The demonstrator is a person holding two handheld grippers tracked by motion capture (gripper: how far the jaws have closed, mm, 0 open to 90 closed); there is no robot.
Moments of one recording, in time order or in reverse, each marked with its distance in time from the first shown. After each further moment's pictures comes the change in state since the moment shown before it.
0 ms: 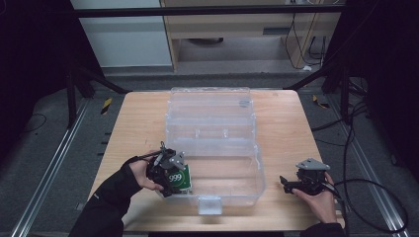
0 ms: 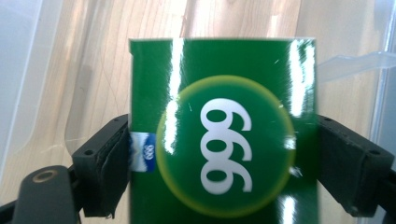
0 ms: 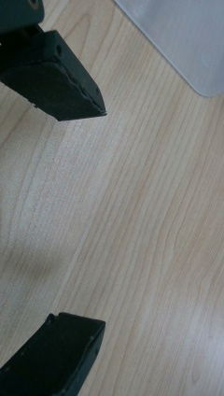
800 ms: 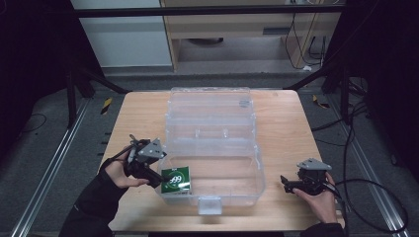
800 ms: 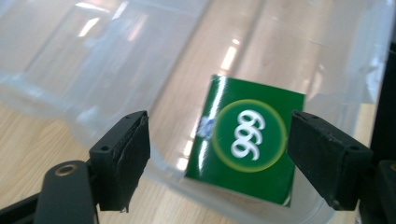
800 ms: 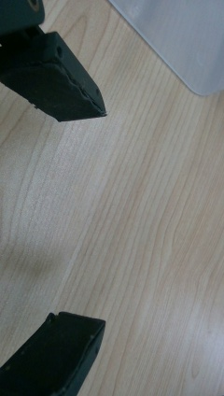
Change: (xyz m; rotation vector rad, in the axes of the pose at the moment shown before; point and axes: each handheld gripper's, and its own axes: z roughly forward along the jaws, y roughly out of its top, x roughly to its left) left arm -0.007 -0.038 -0.061 -0.284 0.202 -0.177; right arm -0.001 0.000 -0.002 -0.013 -0.003 0.017
